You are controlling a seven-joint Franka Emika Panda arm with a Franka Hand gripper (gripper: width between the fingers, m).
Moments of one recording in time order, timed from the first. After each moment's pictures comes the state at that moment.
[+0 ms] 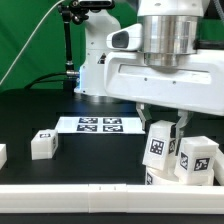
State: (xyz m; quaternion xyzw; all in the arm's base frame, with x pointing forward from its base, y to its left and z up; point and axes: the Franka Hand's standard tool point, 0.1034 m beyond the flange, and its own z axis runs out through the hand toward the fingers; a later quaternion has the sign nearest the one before) arm 0.607 0.053 0.079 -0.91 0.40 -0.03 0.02
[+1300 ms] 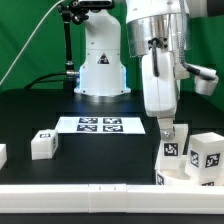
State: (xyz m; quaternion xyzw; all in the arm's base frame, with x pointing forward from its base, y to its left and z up) arm 0.611 0.061 0.078 -0.58 0.81 0.00 0.10
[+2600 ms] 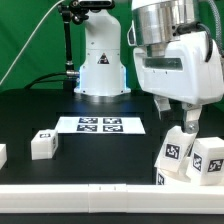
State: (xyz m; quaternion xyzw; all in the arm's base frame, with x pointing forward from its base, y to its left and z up) arm 0.621 0.068 0.096 -0.80 0.60 0.00 0.10
